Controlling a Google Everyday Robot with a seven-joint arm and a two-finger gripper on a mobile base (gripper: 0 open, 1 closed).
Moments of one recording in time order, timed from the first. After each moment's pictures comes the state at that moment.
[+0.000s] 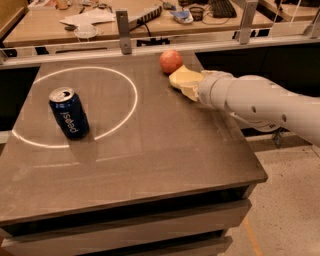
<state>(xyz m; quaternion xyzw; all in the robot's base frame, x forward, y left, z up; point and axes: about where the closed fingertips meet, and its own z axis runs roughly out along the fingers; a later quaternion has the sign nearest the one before) 0.694 -0.111 0.863 -0.27 0.78 0.02 0.57</state>
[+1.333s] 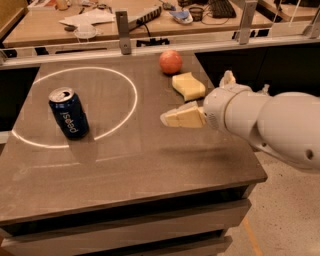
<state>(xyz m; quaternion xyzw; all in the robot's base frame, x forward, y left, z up) 0.552 -0.085 0.916 -0.29 0.77 0.05 0.57</state>
